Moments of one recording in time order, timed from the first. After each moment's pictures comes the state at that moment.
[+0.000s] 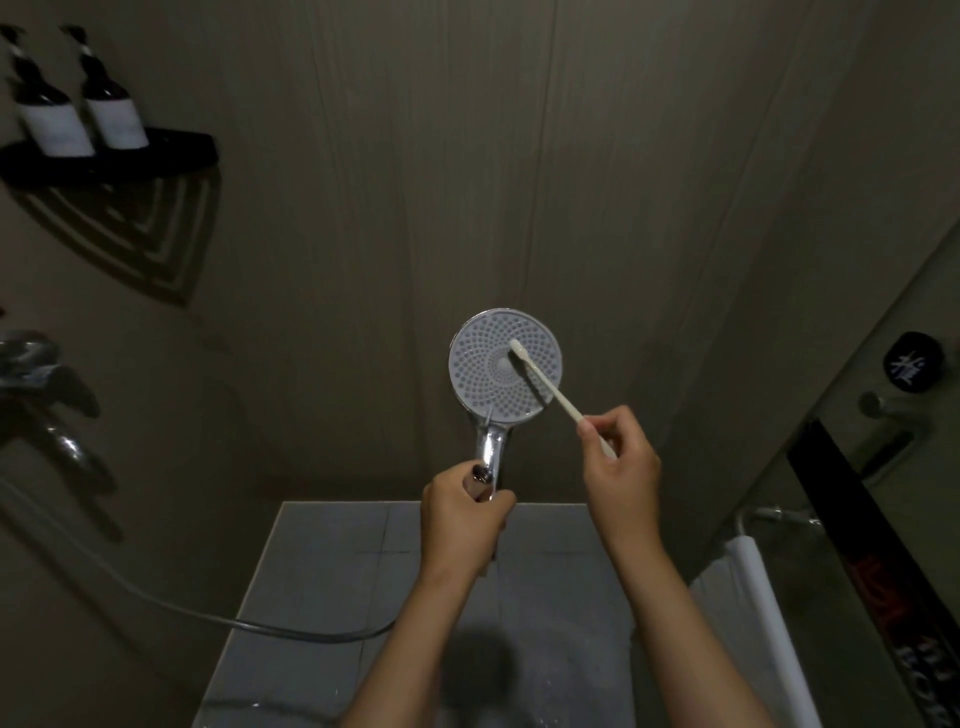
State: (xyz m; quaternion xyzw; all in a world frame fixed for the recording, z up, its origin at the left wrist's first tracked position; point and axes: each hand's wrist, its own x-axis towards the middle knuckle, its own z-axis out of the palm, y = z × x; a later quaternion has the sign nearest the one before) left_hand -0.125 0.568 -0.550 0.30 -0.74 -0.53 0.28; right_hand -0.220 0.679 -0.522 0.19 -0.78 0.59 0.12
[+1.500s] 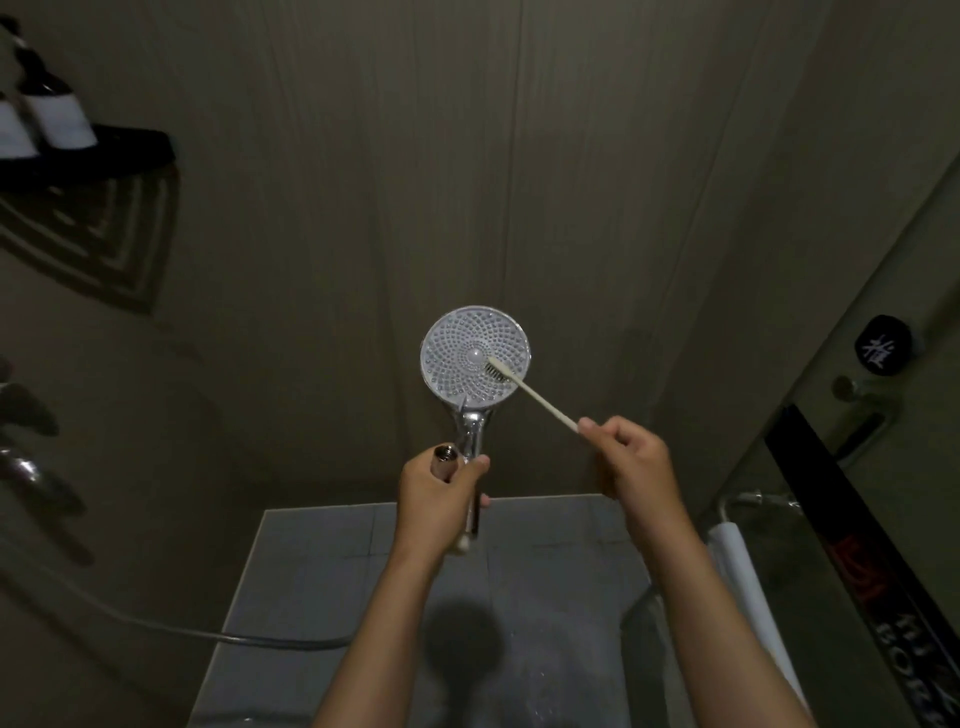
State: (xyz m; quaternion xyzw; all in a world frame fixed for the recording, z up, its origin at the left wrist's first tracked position) left_hand -0.132 0.554 -0.526 0.28 -0.67 -0.65 0.23; right_hand -0.236 0.704 -0.508 0.14 -0.69 0.71 -0.10
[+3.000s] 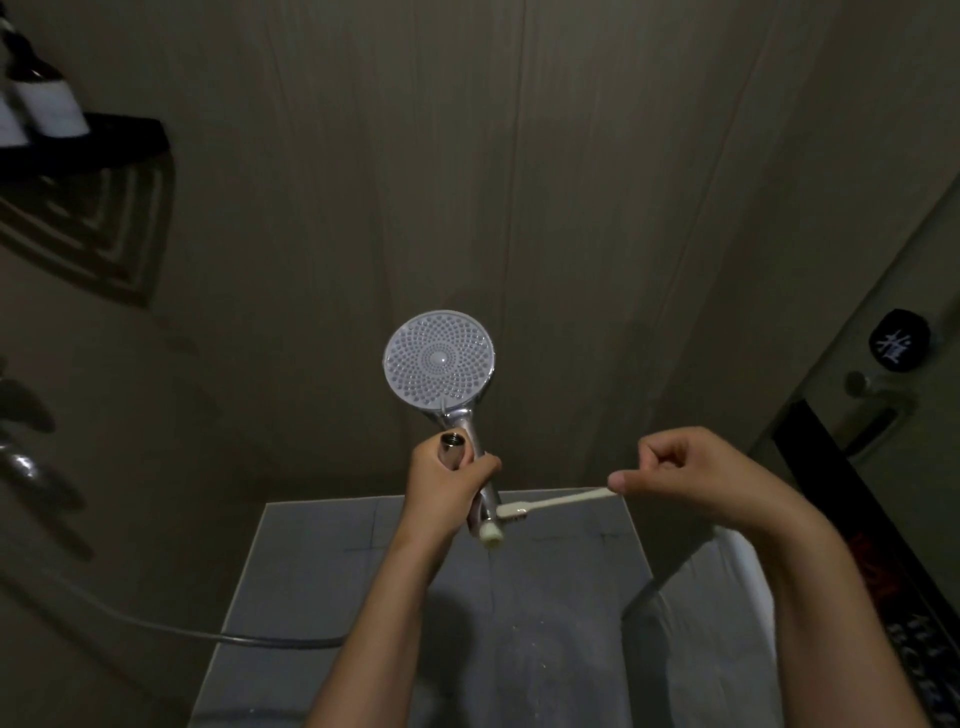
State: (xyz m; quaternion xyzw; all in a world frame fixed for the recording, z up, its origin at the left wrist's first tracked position) left_hand -0.143 0.548 -0.525 0.22 -0.67 -0.66 0.25; right_hand -0.252 0.757 -0.462 0.28 -0.81 0.43 -0.27
